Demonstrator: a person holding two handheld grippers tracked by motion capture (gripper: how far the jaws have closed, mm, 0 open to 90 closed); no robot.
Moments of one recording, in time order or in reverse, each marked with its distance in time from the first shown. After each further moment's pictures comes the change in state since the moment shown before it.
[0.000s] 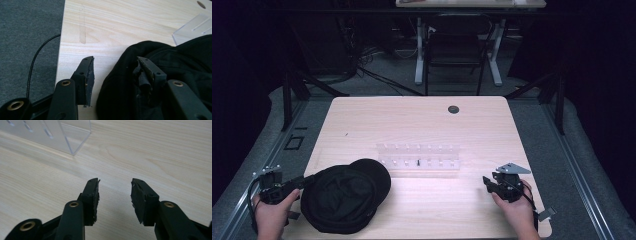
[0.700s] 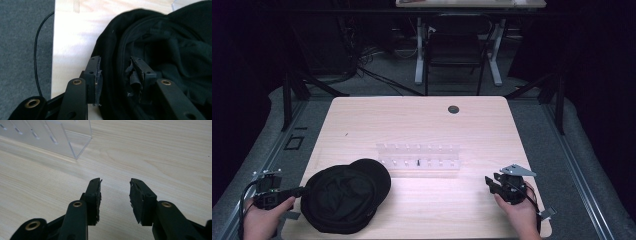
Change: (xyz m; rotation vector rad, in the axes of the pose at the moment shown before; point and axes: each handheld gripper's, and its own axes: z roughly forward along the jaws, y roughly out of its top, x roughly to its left) left arm -0.016 -0.001 -0.027 0.225 0.035 0.017; right arm 0.000 -0.001 -0.012 -0.029 0.003 0.027
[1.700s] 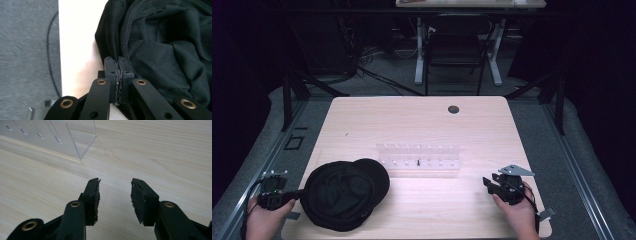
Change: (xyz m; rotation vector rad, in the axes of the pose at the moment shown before) left arm -0.003 0.006 0.013 0.061 0.091 0.116; right arm 0.003 0.000 0.002 0.006 0.024 0.017
